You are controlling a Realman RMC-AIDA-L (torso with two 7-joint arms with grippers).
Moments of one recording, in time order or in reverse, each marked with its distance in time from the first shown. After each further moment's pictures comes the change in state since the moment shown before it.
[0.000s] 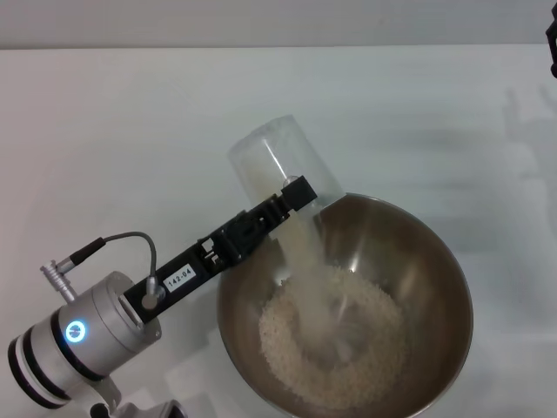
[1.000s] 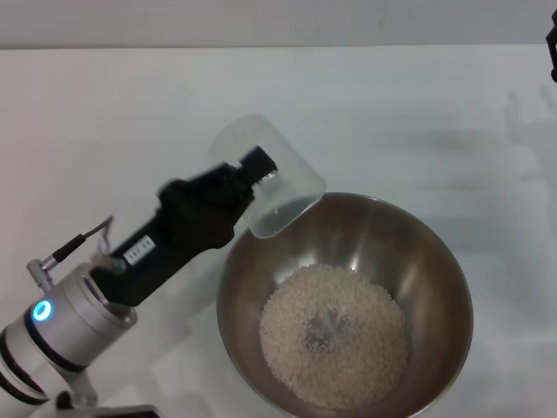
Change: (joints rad) left arm 0.040 0.000 -0.093 0.009 -0.003 0.020 -0.421; right arm -0.004 0.000 0.001 -0.001 0.000 0.018 0.000
